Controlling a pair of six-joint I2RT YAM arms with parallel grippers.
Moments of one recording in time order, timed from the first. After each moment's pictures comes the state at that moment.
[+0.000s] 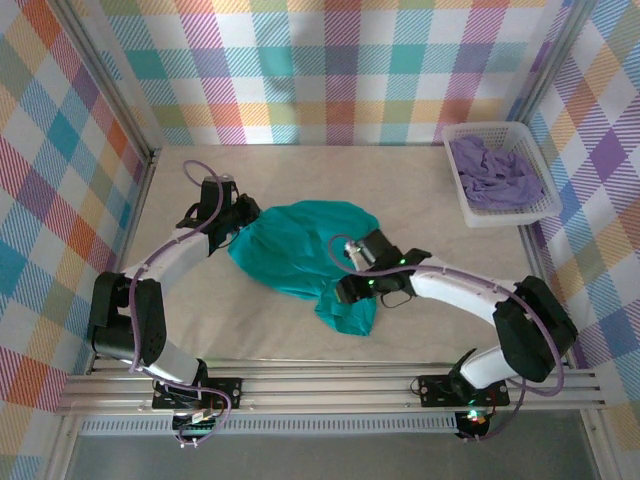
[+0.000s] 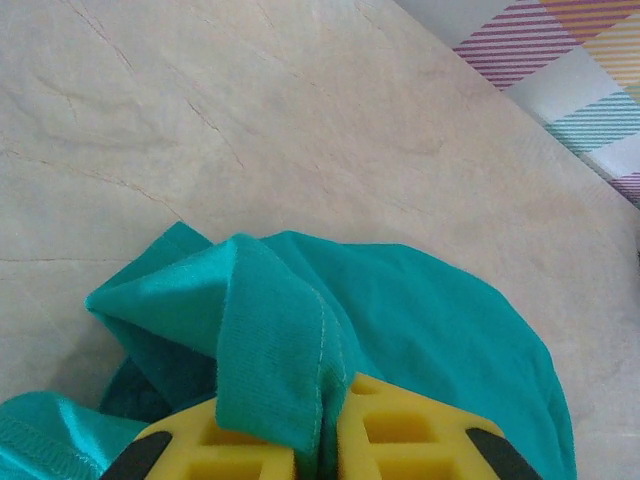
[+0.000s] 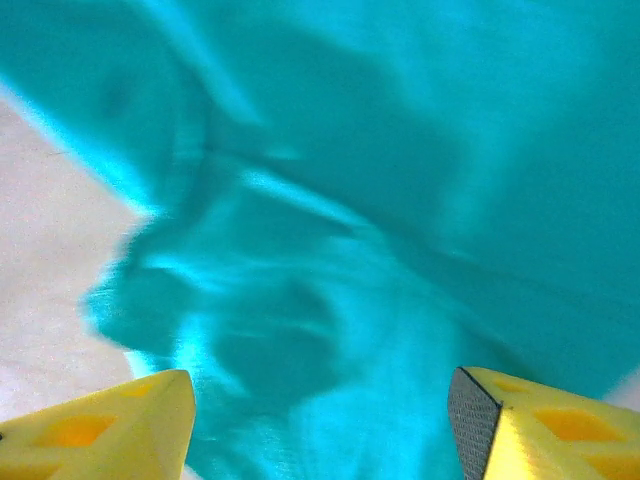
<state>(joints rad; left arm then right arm) -0.21 1.52 1.00 -0.14 0.10 -0.68 0.78 1.45 0.85 -0.46 -0.16 0.29</state>
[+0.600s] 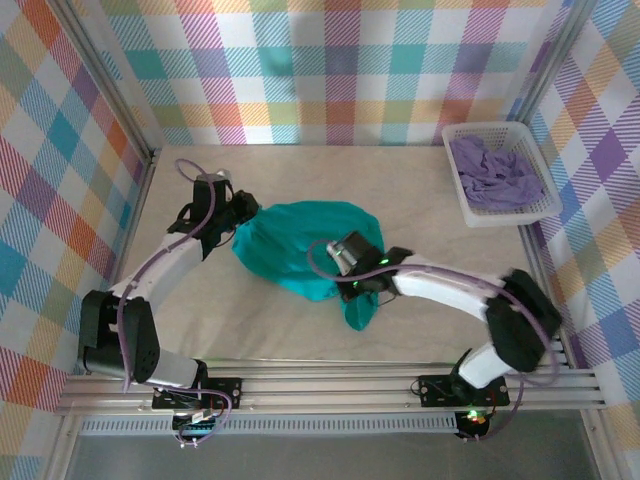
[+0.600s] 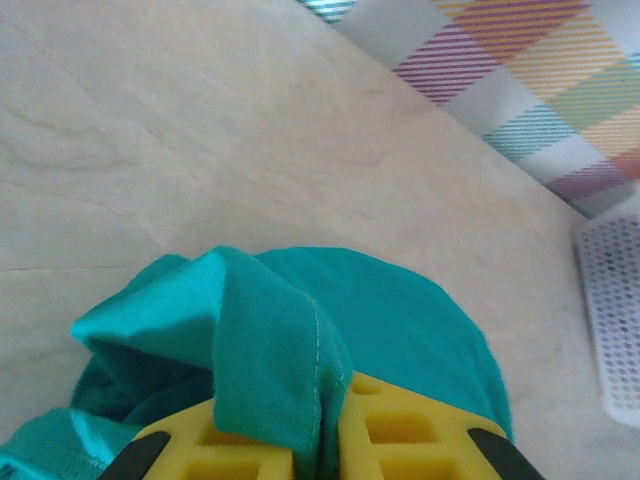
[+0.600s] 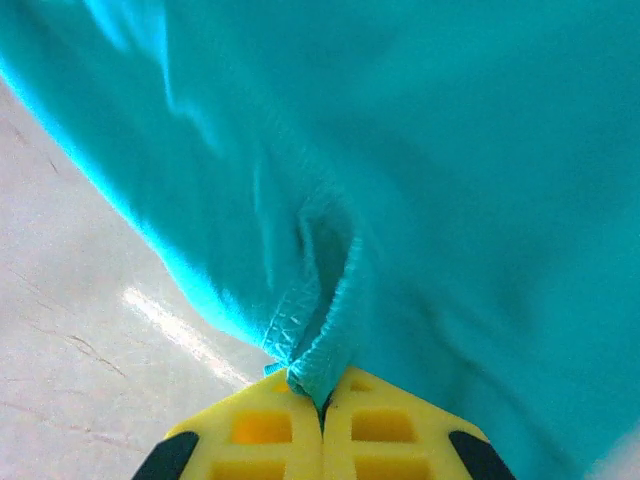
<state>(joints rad) -0.22 1.40 1.00 -0.17 0.14 -0.68 0.80 1.44 0.98 -0.54 0.01 0.22</state>
